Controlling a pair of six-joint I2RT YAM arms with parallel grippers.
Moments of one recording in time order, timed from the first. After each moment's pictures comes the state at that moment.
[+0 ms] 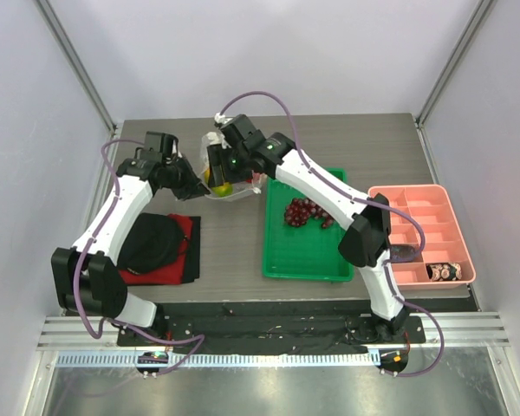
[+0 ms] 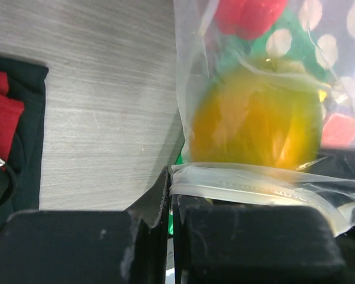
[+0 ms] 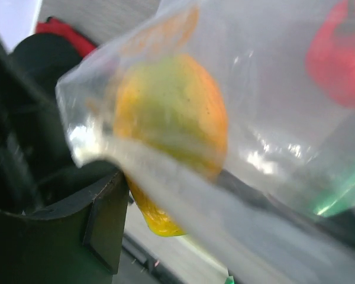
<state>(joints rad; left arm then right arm) -0.18 1.46 1.29 -0.78 0.29 -0.76 0.84 2.13 2.20 -0.82 -0.07 0.45</state>
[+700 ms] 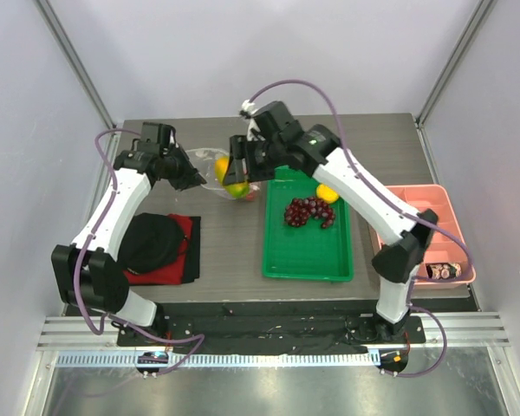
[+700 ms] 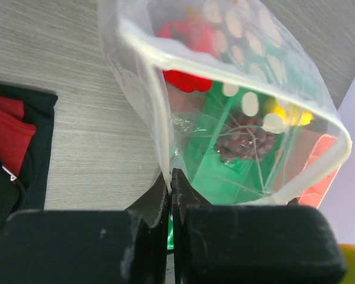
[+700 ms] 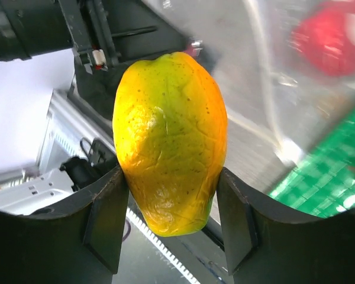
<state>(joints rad) -0.18 1.49 1.39 -0.79 0.23 -0.75 0.79 1.87 2.09 -0.94 -0.24 0.53</state>
